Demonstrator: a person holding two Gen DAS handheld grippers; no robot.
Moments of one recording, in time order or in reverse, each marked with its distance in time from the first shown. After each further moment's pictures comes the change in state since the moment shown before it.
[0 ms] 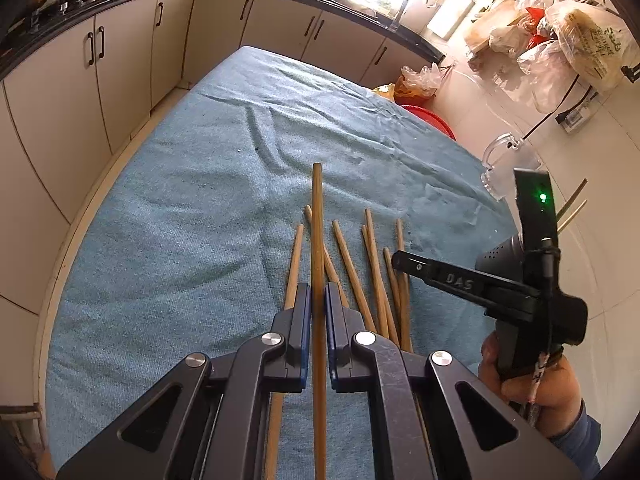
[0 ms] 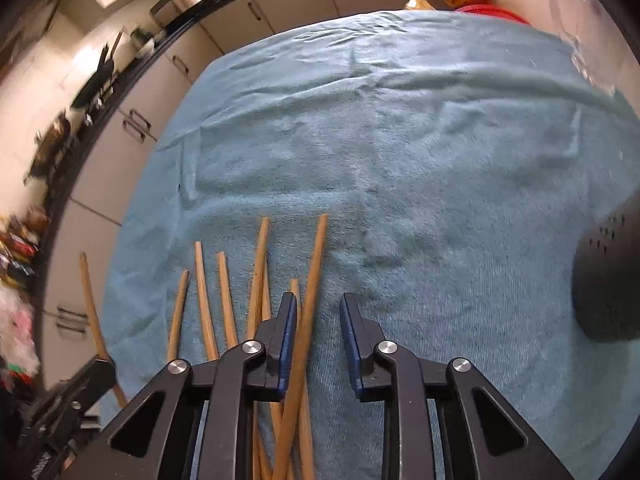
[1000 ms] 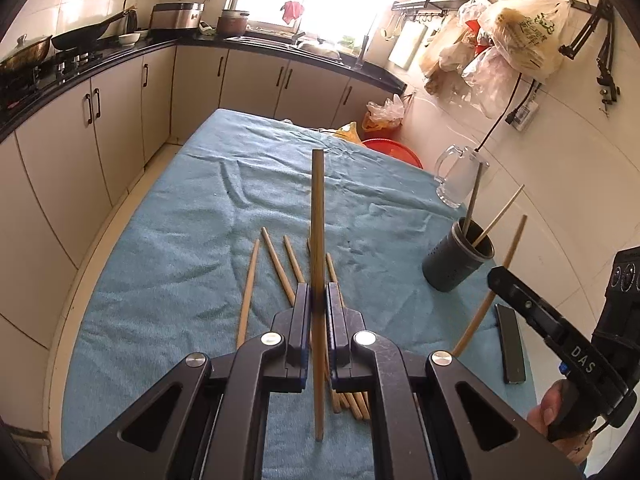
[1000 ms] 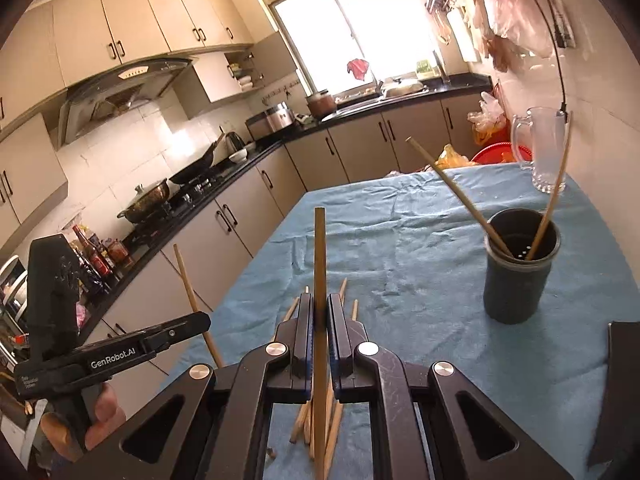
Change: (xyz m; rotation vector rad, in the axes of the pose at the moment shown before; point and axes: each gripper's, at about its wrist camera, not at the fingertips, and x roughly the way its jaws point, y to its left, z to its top) left arm -0.087 -0.057 -0.044 0.116 -0.174 -0.011; right arm -0.194 -0.002 -0.128 -0.119 -0.552 0.207
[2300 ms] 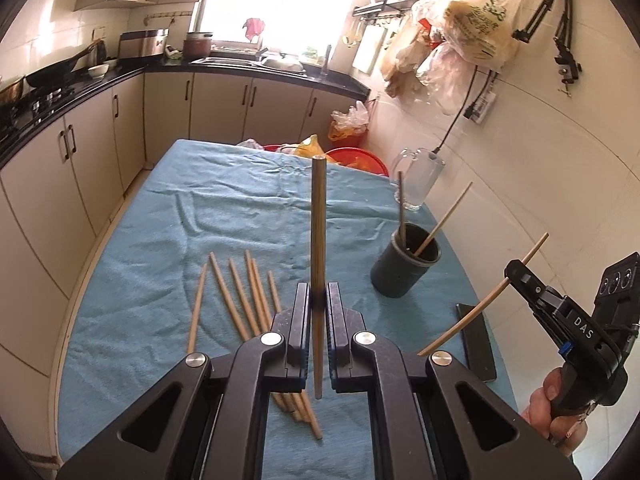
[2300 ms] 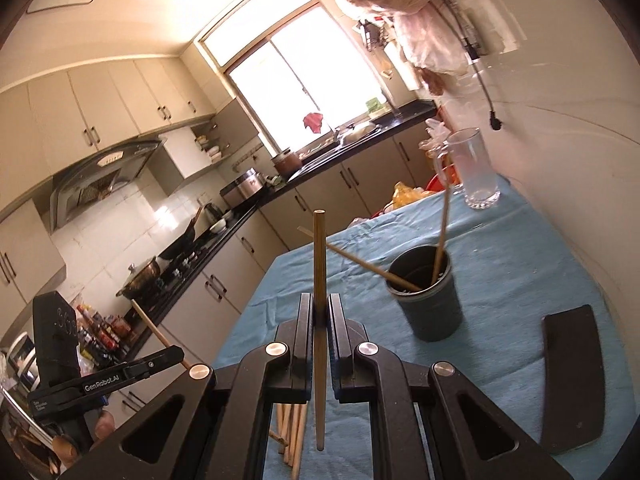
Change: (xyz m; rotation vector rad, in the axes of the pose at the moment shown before) left arm -0.026 -0.073 0.013 0.101 -0.038 -0.051; right arm -0.097 -0.080 0.009 0.198 -0.201 -0.038
